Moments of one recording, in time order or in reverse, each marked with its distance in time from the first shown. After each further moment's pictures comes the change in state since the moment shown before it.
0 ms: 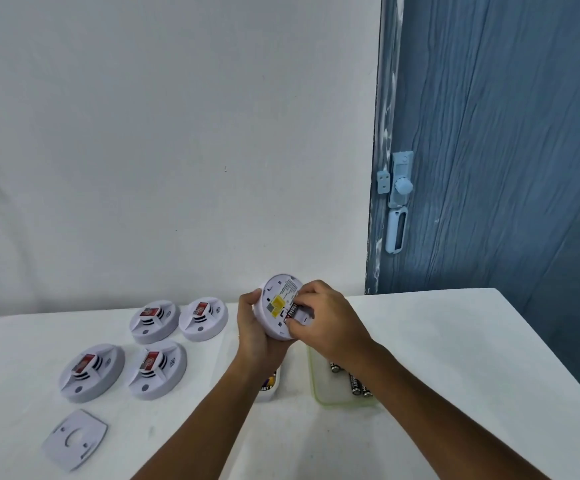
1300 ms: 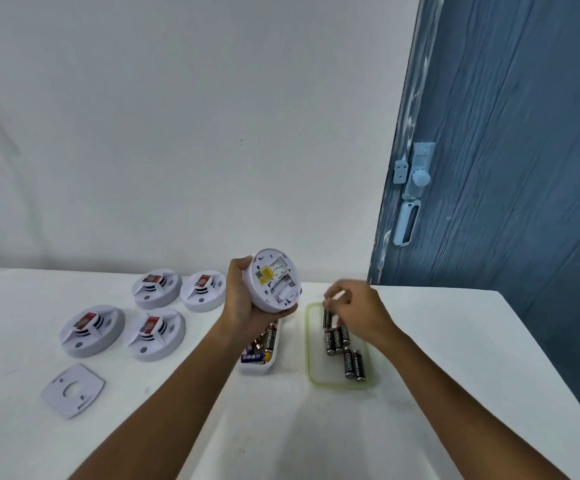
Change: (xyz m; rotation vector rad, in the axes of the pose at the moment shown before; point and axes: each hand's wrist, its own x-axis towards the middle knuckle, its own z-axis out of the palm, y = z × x) left_hand 0.010 0.022 -0.019 0.064 -0.024 -0.070; right_hand -0.003 0.050 -0.012 0.256 -0.090 0.344
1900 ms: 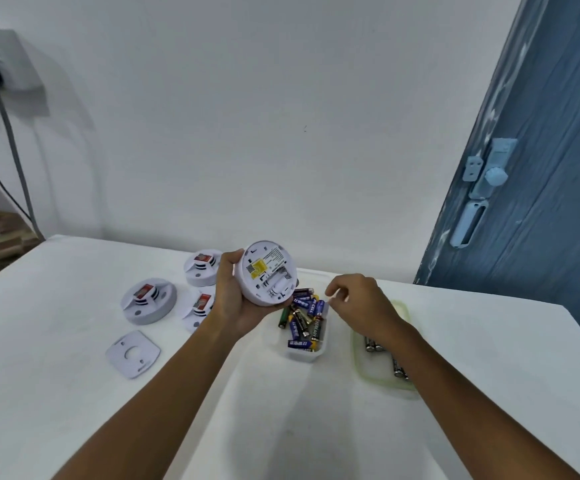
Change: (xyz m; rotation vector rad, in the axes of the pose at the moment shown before) left_hand -0.044 0.049 -0.060 -0.056 0.066 0.078; right_hand 0.006 -0.045 0.058 -0.340 -0.150 -0.111
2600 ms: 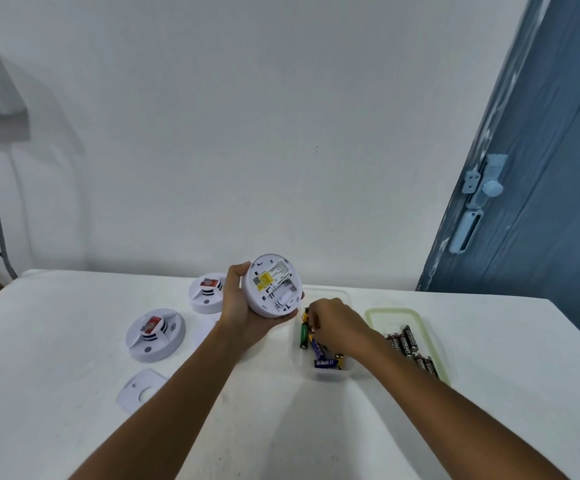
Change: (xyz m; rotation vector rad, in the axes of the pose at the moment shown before) left_hand 0.019 0.035 -0.026 -0.050 -0.051 -0.121; right_hand 0.026 -0.045 0.063 -0.287 -0.146 0.065
